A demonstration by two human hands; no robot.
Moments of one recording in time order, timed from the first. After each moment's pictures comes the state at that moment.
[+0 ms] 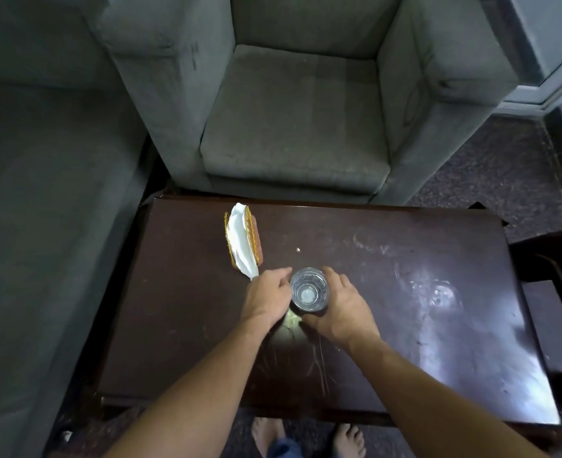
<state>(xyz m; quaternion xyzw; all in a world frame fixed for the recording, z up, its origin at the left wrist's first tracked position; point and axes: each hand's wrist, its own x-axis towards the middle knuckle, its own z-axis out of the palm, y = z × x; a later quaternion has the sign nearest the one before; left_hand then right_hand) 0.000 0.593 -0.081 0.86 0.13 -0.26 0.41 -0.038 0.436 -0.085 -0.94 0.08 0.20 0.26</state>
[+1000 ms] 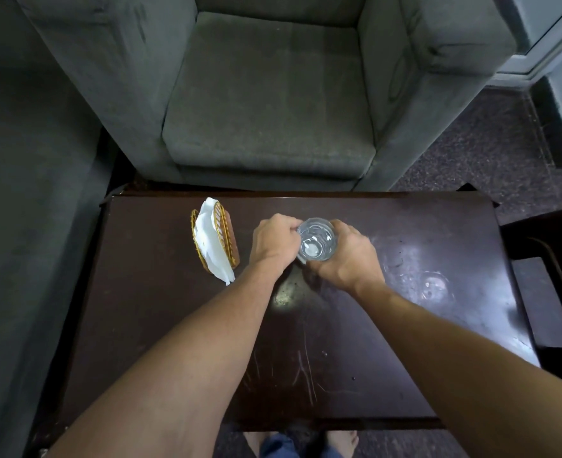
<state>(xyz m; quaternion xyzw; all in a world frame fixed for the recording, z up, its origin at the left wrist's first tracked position) 0.093 0.532 -0.084 0.92 0.05 -0.18 0.35 0.045 0.390 -0.090 -0.94 0.14 0.12 0.30</state>
